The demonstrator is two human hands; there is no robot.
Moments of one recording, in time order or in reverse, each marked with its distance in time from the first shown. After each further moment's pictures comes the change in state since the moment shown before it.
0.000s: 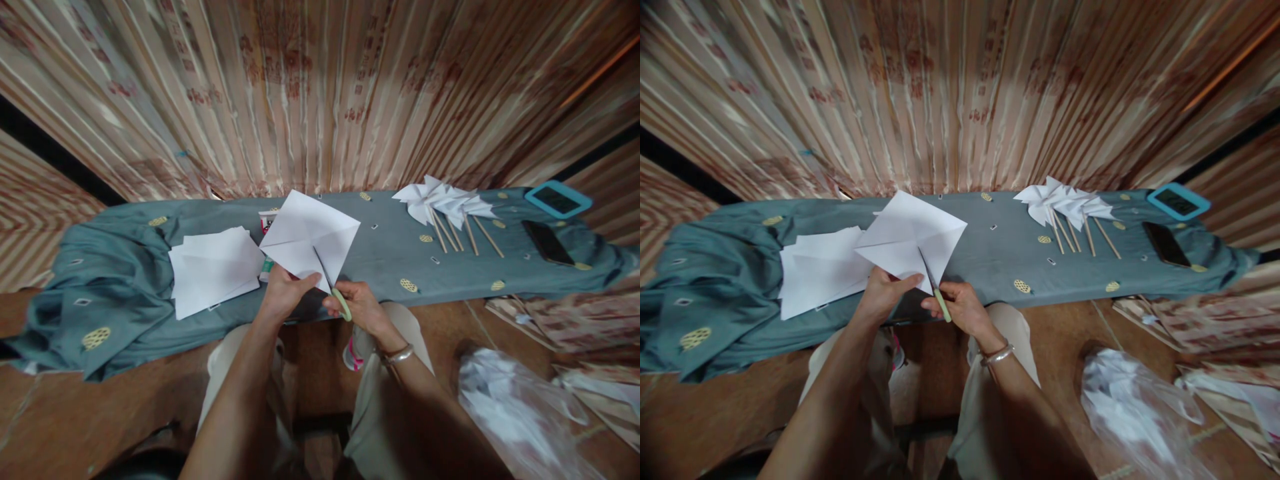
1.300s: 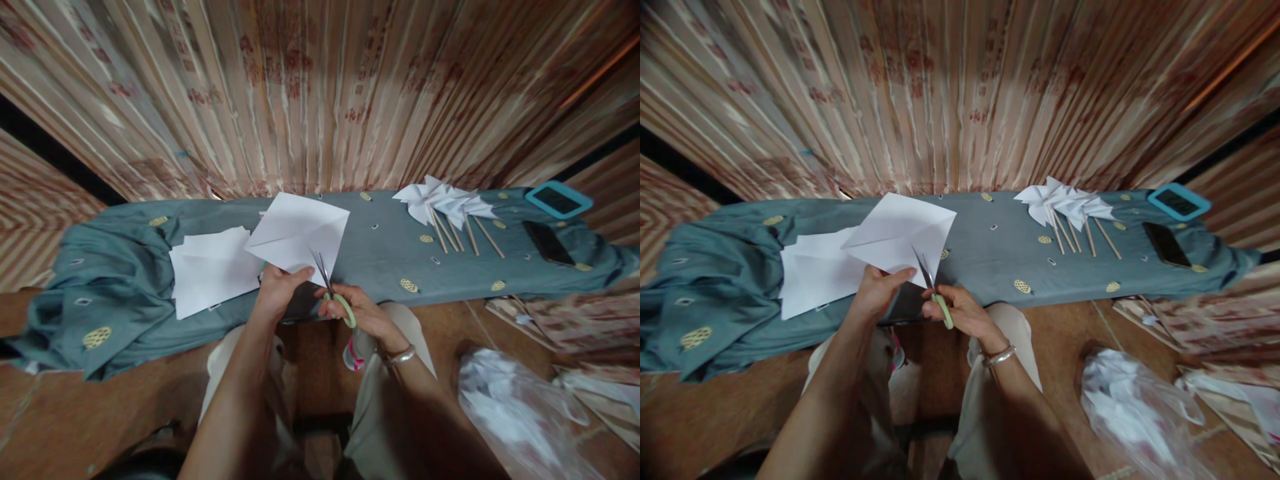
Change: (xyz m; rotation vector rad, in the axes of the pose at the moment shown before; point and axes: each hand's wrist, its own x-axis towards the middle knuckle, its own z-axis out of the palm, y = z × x) left_hand 0.002 0.006 -0.004 -0.134 0.075 -0.045; right_hand -0.005 0.001 -0.008 -0.089 -0.195 -0.021
